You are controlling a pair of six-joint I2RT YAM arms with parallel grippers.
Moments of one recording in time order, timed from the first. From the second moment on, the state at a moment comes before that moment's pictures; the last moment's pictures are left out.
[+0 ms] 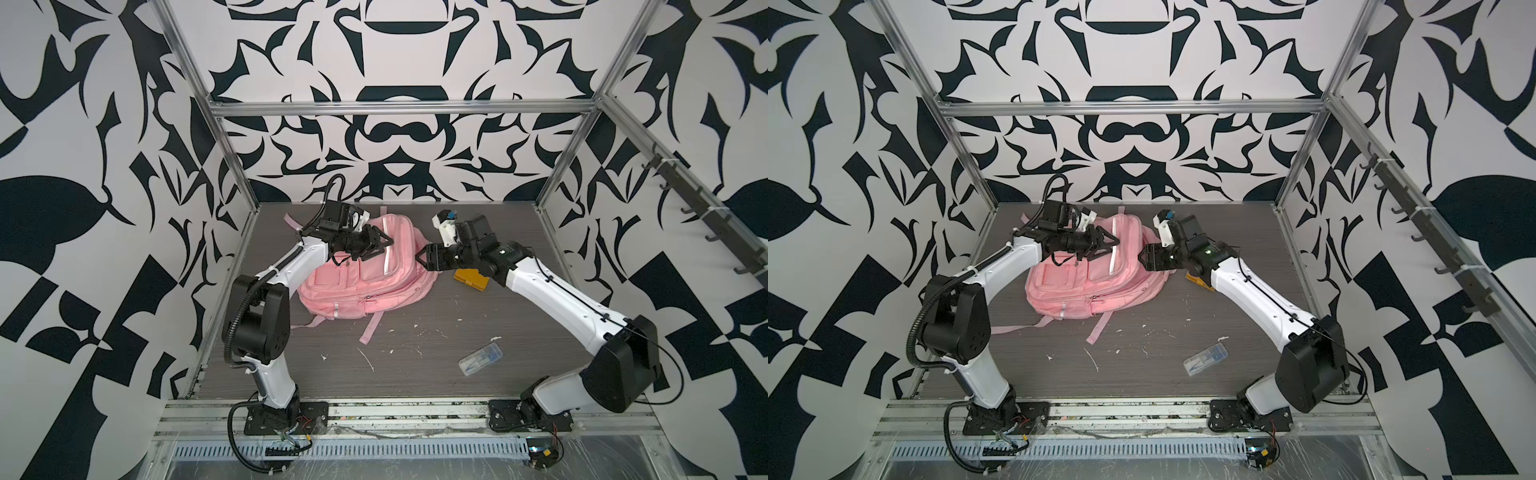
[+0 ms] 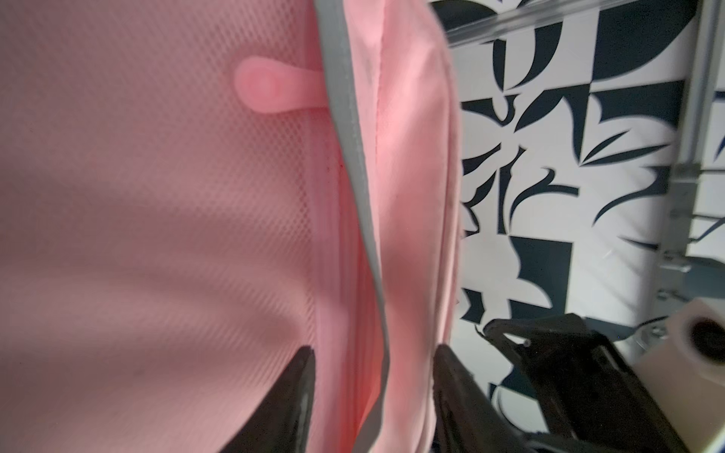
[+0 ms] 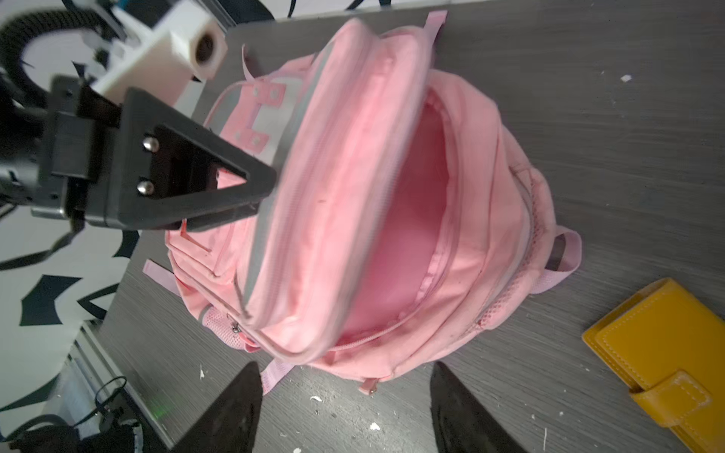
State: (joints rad) left arm -0.33 1.77 1.37 -0.39 0.75 -0.72; right arm 0.55 1.47 1.27 -0.54 -0.22 0.39
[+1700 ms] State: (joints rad) left arm -0.06 1.20 0.43 -0.14 0.60 -0.95; right arm 0.86 1.82 1.74 -0.95 0.10 0.50
